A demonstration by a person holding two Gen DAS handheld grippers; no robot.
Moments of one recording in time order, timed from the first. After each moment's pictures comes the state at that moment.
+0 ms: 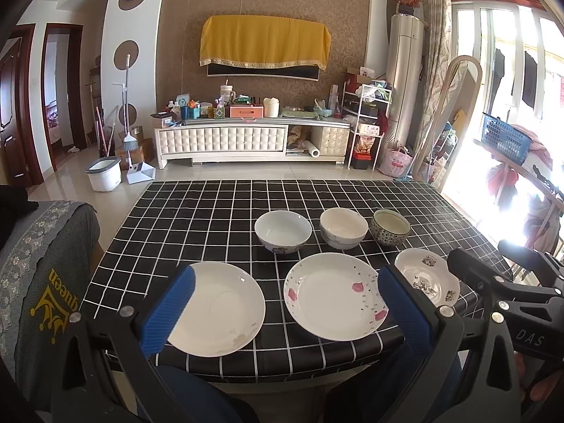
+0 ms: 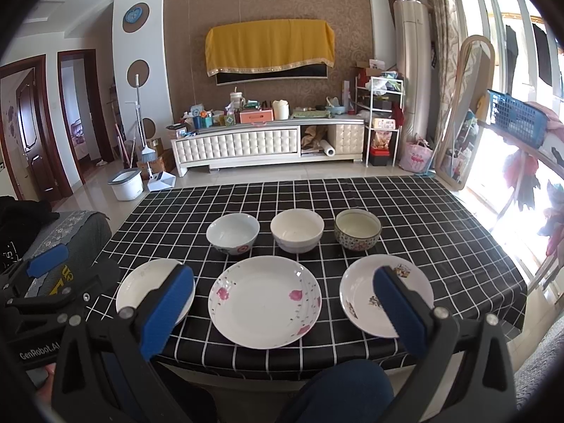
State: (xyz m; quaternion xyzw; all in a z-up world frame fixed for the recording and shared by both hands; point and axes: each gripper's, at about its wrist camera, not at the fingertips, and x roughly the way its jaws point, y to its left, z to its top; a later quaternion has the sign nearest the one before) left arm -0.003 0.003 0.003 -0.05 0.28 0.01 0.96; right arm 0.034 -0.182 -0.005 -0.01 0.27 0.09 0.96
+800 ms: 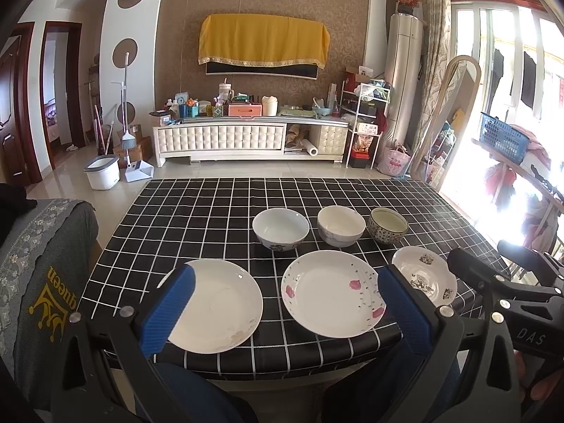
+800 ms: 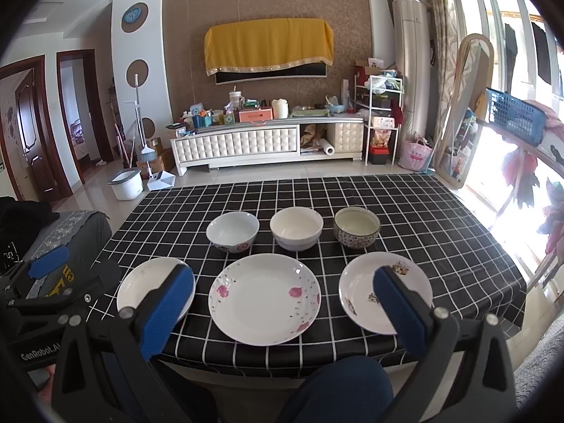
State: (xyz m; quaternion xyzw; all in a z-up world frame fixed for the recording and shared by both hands) left arm -0.015 -0.001 0.018 -0.05 0.28 0.01 0.96; right arm 0.031 -0.187 -0.005 0.00 0.28 0.09 0.96
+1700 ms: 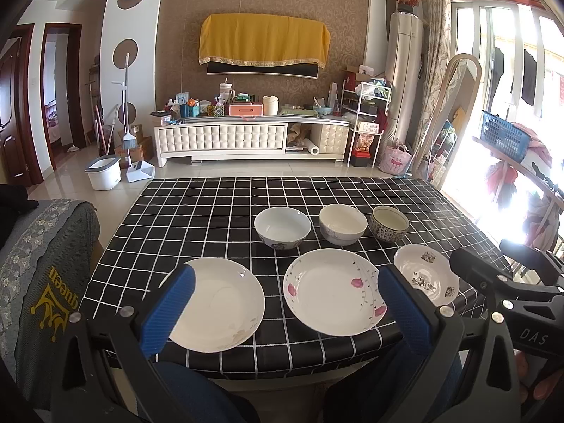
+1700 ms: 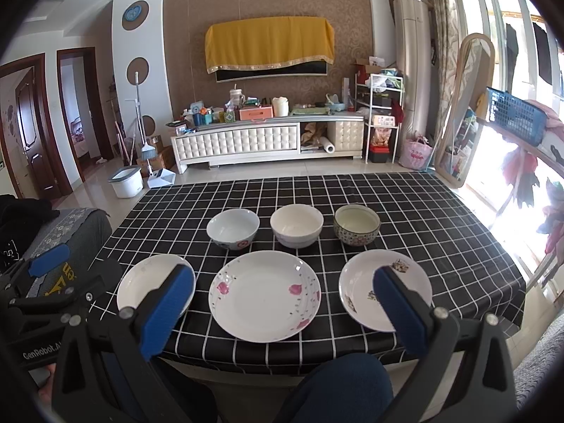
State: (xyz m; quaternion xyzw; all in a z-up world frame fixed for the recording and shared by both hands) left arm -0.013 0.000 0.008 -0.05 0.28 0.01 0.96; right arm 0.030 -0.186 -0.007 -0.01 0.28 0.09 0.96
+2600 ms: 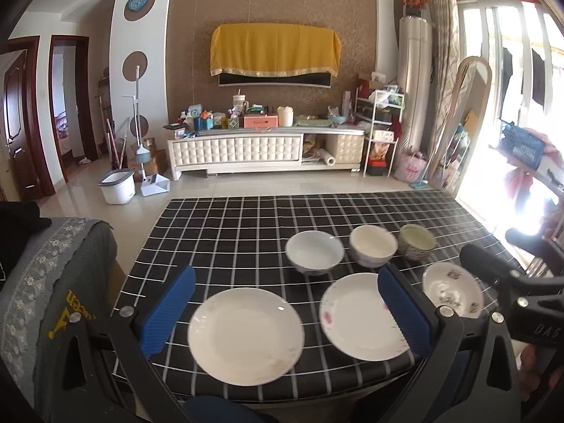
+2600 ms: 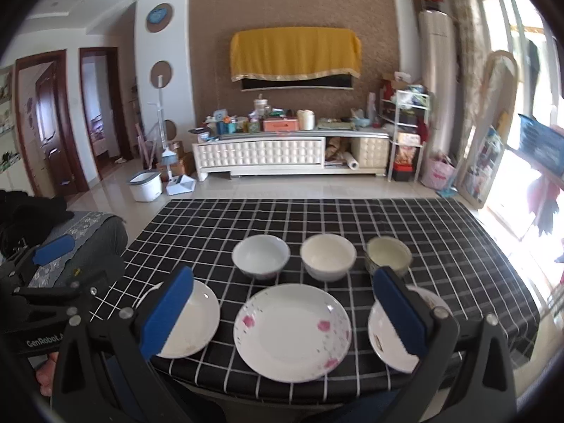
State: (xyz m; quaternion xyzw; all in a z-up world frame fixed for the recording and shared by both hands) left arm 0.022 0.043 0.017 -0.03 0.27 0.04 0.96; right arm 0.068 -0.142 0.012 -0.03 0.26 0.15 0.96
